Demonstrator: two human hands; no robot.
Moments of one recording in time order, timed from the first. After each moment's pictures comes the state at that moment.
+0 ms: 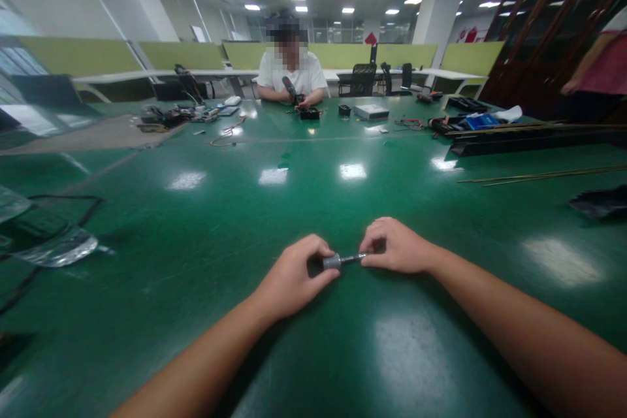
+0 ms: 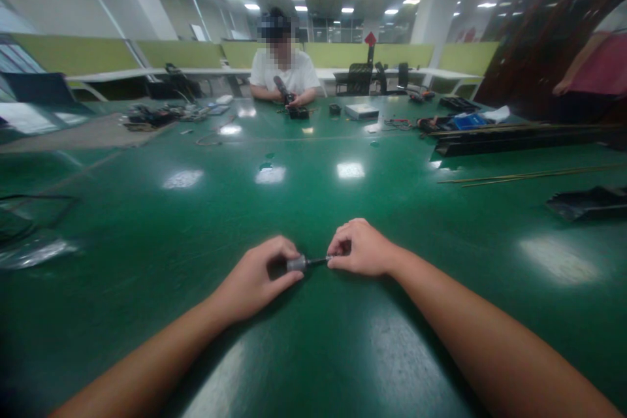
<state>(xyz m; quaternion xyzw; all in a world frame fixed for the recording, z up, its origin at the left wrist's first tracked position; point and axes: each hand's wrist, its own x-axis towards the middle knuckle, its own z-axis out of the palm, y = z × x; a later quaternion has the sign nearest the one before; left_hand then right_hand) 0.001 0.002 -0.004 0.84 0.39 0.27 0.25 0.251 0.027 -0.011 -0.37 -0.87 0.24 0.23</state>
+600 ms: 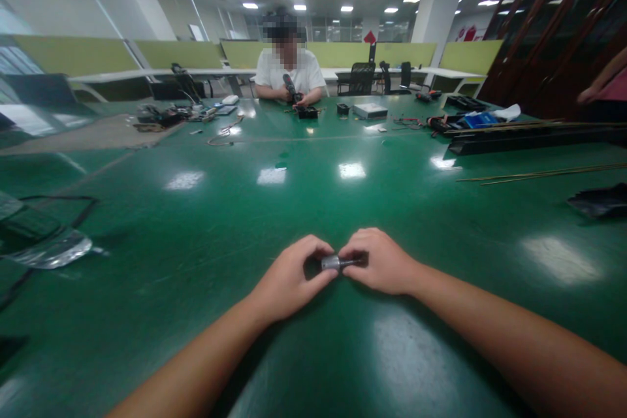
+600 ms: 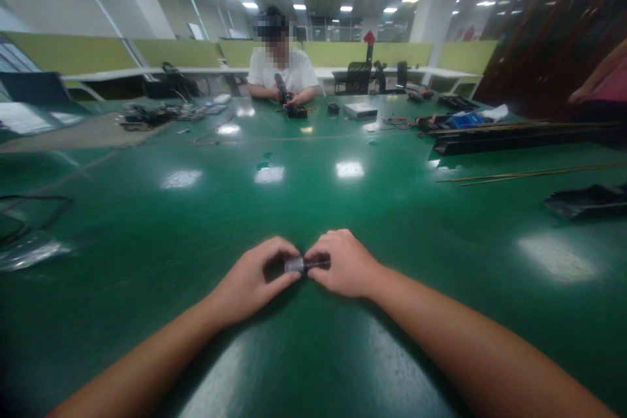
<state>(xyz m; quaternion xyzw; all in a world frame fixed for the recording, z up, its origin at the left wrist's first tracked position) 0.002 0.000 -0.002 0.85 0.39 0.25 0.25 0.221 0.006 -0.020 -0.40 -0.85 0.20 0.28</state>
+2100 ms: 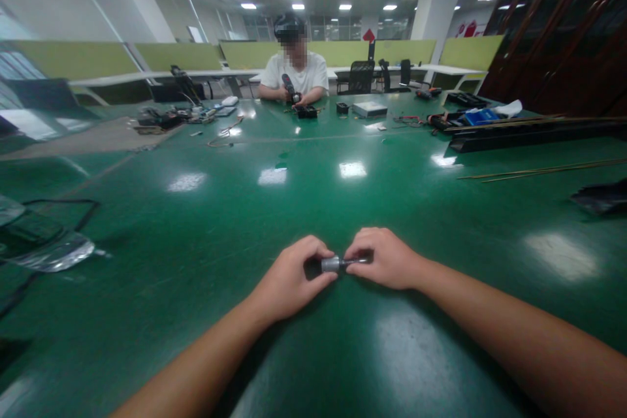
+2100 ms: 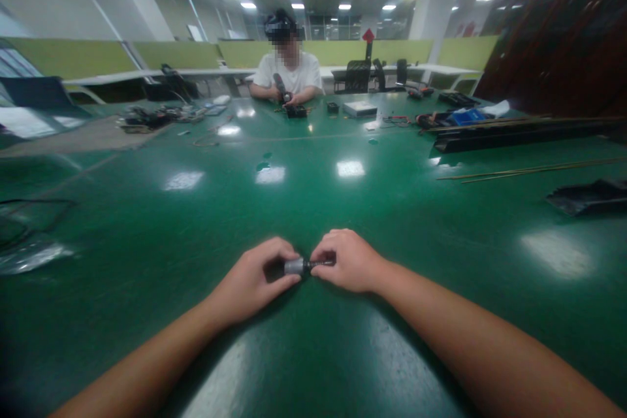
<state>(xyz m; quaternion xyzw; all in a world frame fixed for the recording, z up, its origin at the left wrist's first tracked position) -0.001 0.002 -0.006 0.85 0.39 0.26 0.25 0.230 0.011 -0.017 -0.37 -0.86 0.23 0.28</state>
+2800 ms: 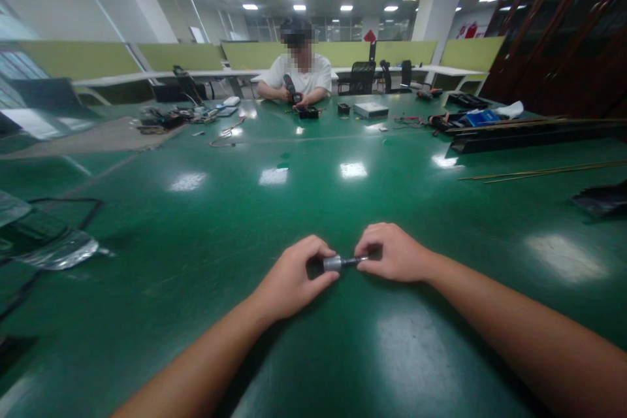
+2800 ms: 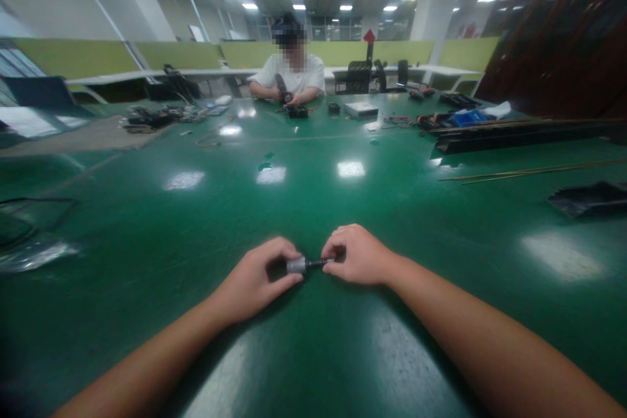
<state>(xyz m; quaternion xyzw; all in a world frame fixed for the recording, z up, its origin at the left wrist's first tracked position) -0.001 0.002 -0.003 0.85 0.39 0.25 0.25 0.243 0.015 -0.010 -0.37 -0.86 0.23 0.26</state>
